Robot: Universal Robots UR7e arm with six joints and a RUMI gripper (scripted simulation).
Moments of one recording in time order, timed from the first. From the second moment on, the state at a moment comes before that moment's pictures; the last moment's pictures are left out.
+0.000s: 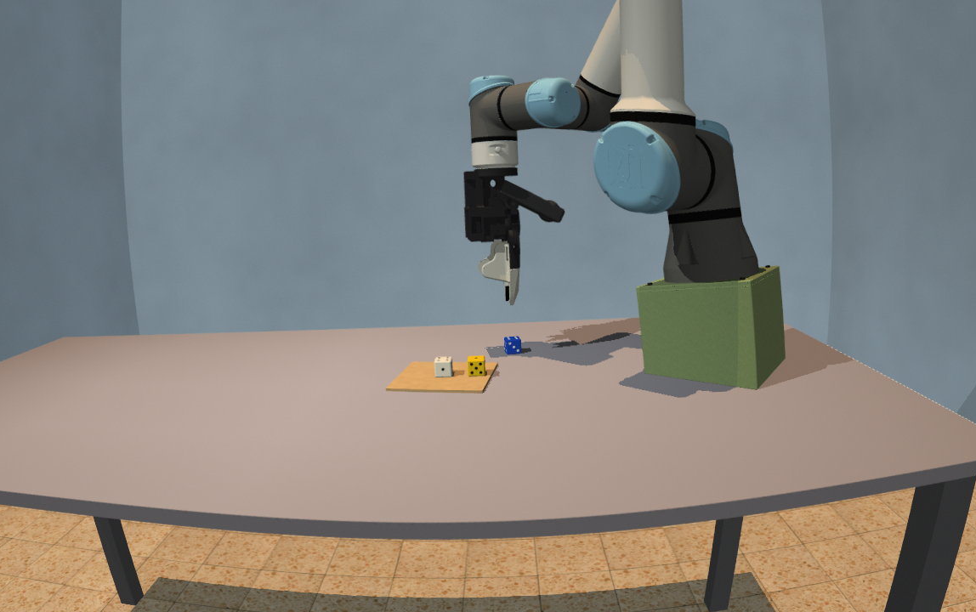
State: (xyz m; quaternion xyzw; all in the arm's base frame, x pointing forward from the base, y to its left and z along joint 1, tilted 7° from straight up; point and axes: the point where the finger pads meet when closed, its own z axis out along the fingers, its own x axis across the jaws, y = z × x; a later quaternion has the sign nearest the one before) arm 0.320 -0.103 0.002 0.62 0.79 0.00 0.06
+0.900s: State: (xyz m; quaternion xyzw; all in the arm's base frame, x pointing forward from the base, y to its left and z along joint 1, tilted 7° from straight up) arm 0.320 -0.103 -0.002 0.62 0.79 0.00 0.06
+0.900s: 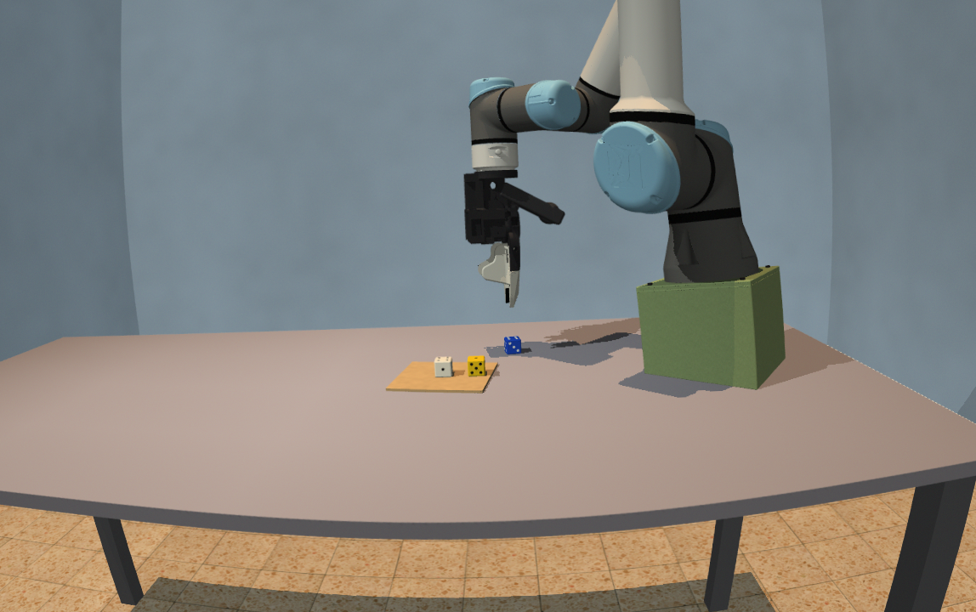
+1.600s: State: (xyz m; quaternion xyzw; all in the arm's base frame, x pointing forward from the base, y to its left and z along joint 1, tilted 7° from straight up) arm 0.322 -0.105 -0.027 0.62 0.79 0.01 0.06
